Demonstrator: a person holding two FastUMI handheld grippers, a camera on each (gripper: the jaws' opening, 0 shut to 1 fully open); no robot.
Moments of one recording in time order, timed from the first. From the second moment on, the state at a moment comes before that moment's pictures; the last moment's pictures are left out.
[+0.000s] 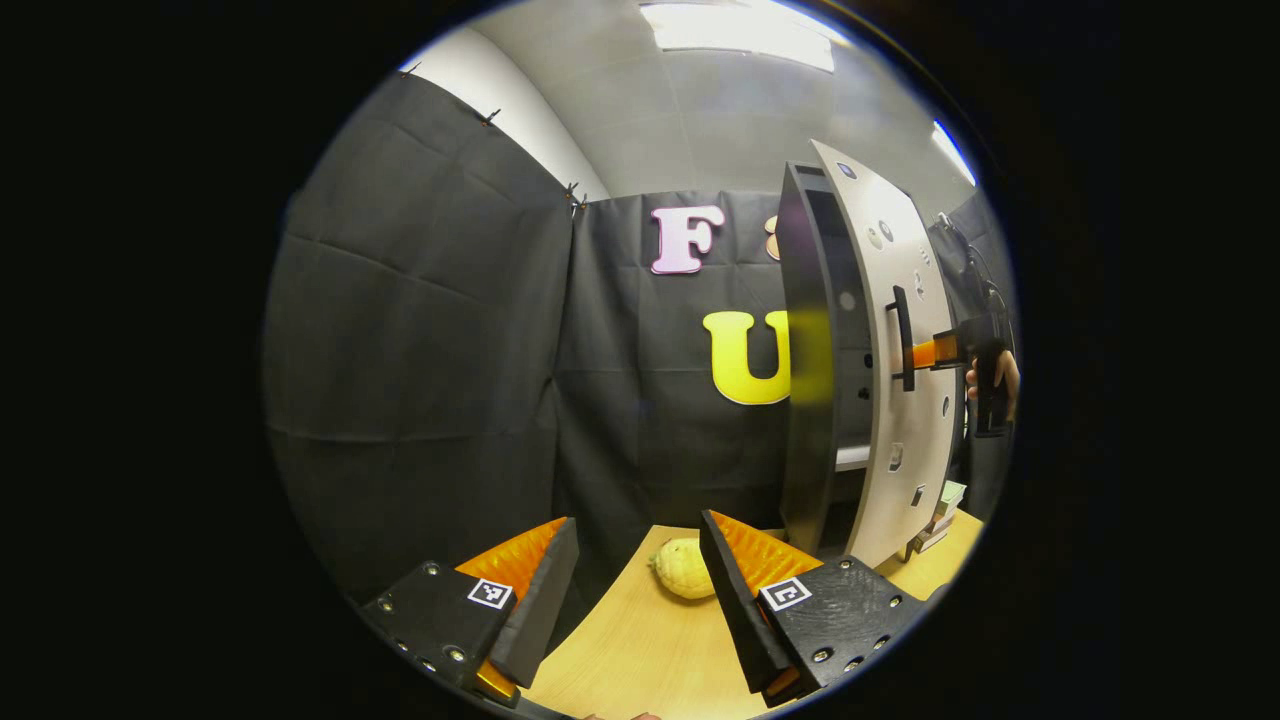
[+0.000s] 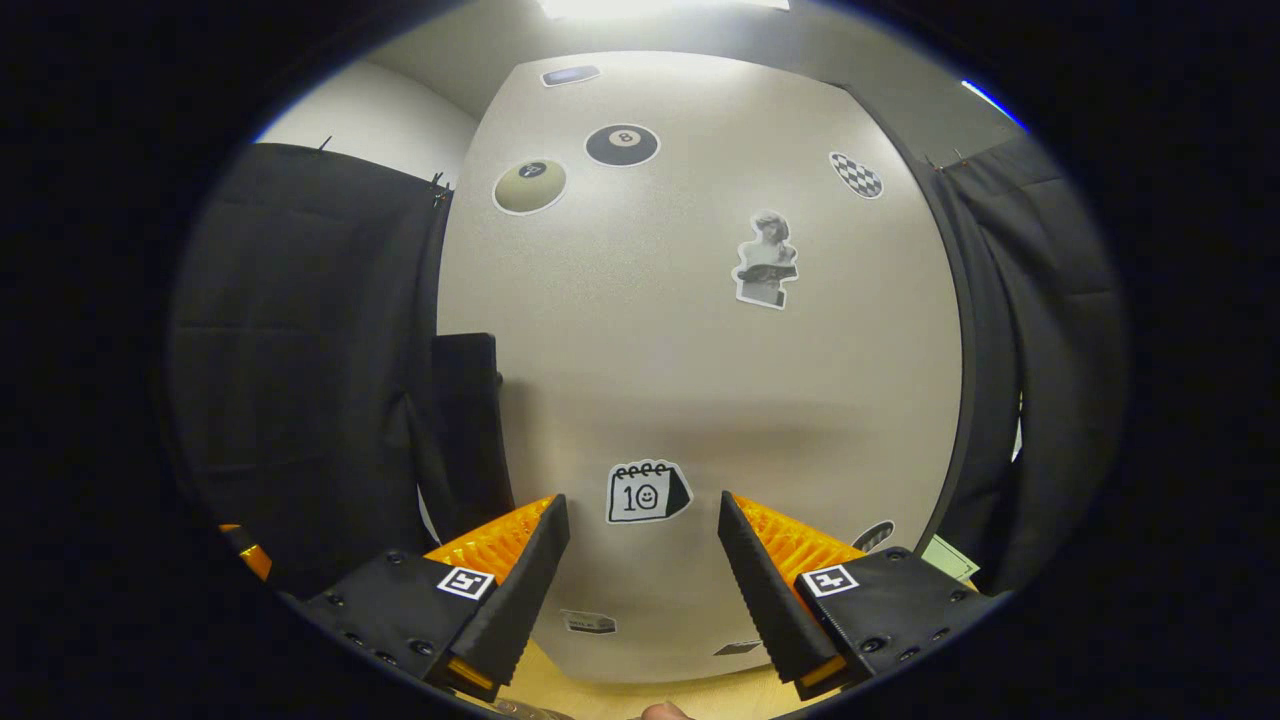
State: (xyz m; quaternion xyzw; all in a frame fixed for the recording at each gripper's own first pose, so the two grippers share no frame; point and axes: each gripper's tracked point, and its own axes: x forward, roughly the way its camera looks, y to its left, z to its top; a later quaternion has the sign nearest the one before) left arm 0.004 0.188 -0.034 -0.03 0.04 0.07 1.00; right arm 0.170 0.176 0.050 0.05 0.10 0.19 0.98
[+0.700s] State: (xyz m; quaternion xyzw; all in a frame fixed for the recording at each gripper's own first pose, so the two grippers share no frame) left arm 0.012 0.041 0.039 -0.01 0.00 0.02 1.00; right arm 0.079 0.001 0.086 0.02 0.06 0.14 0.99
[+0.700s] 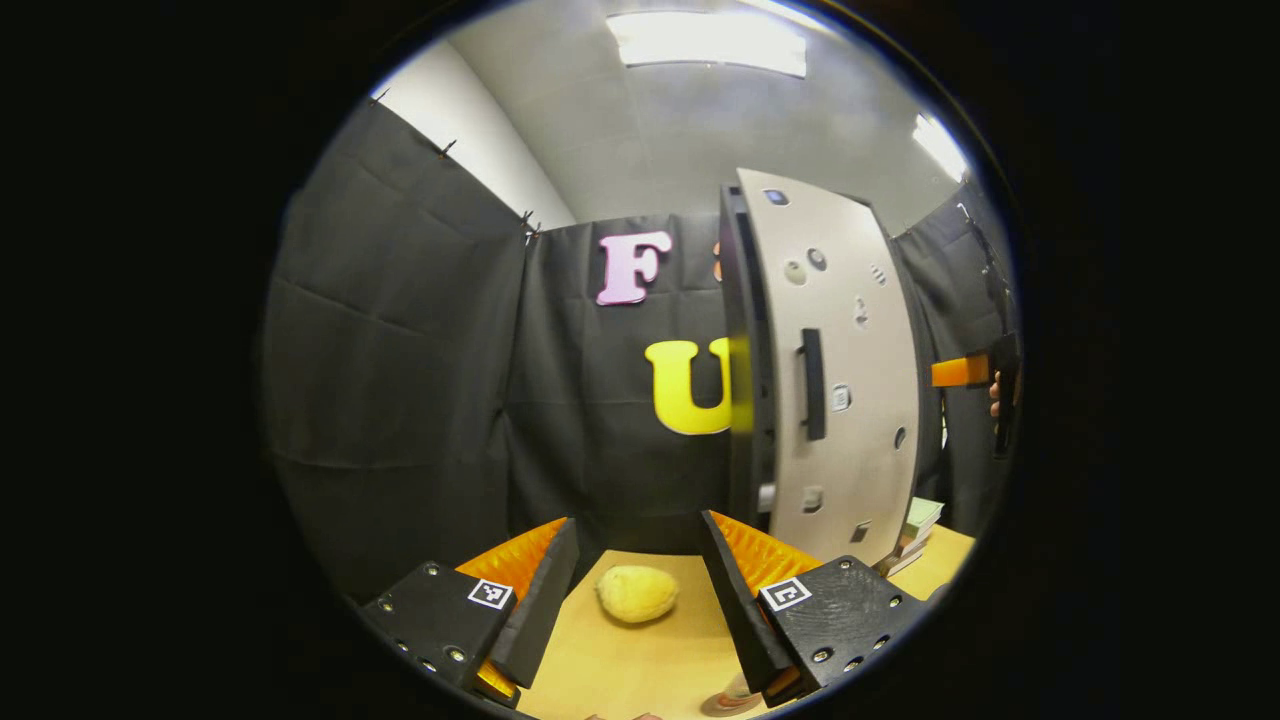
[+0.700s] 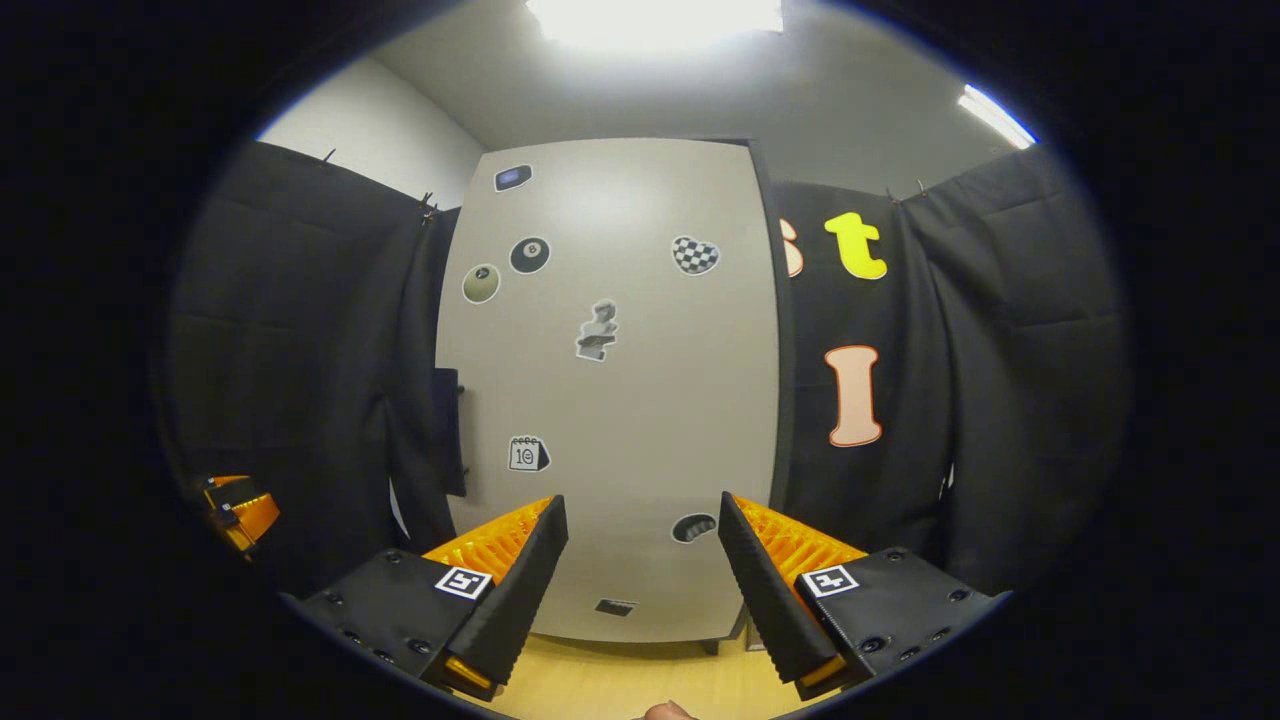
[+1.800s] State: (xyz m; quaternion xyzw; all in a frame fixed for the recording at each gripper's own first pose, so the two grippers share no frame) left arm -0.041 -0.090 0.081 0.02 -0.01 -0.02 1.00; right arm -0.046 -0.164 0.041 0.02 0.08 0.06 1.00
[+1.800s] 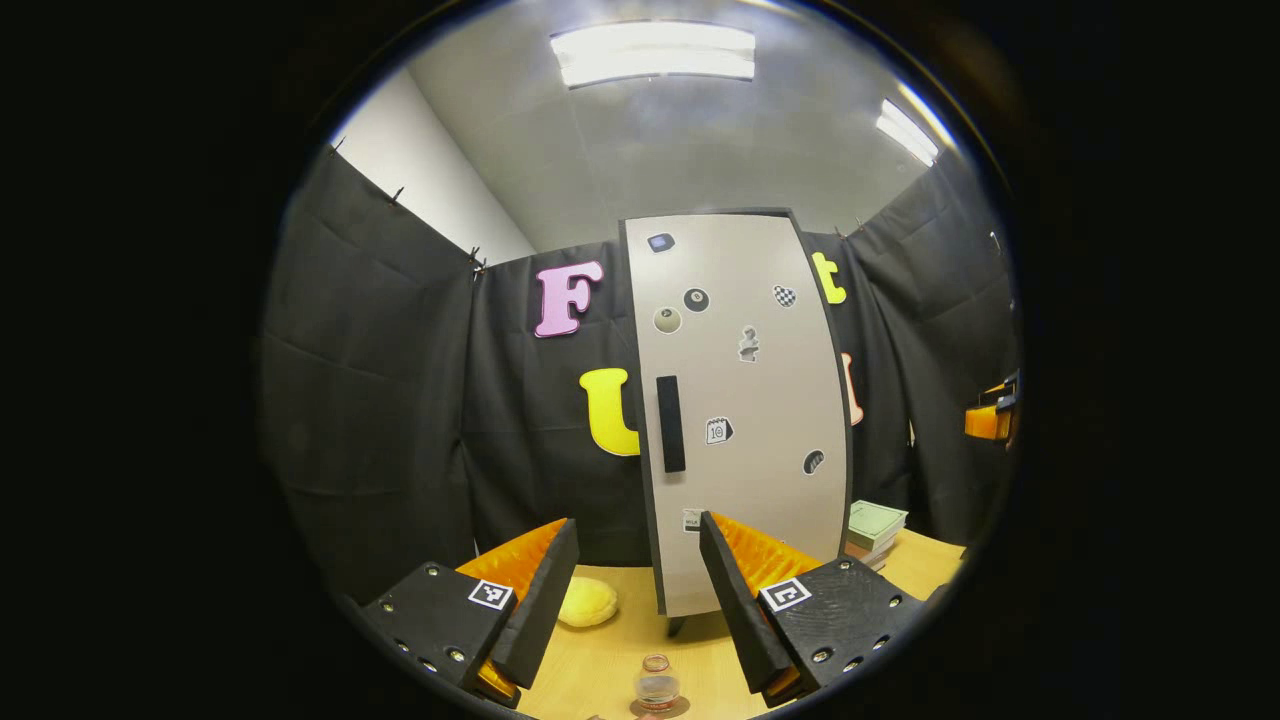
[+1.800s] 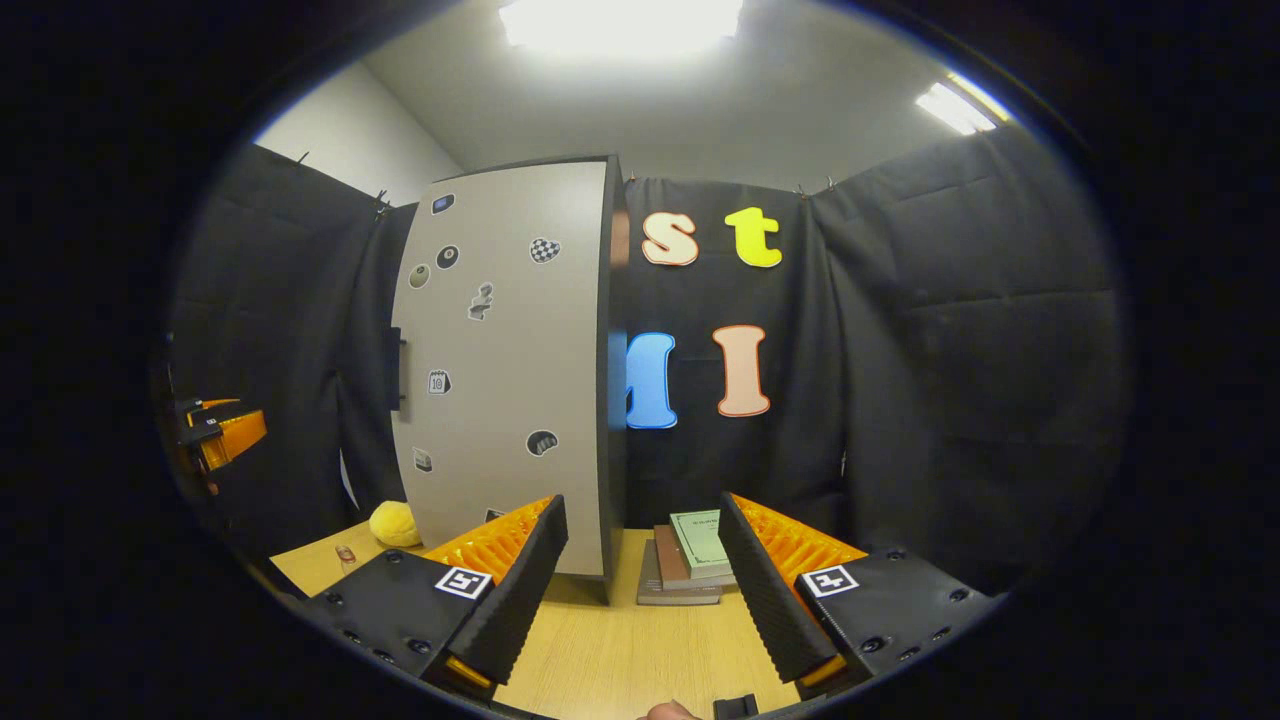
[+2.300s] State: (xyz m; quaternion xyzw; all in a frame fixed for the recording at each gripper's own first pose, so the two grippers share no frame) left arm -0.052 -0.071 0.071 0.01 0.01 -0.03 1.00; right arm -0.066 -0.138 0.054 0.02 0.06 0.06 1.00
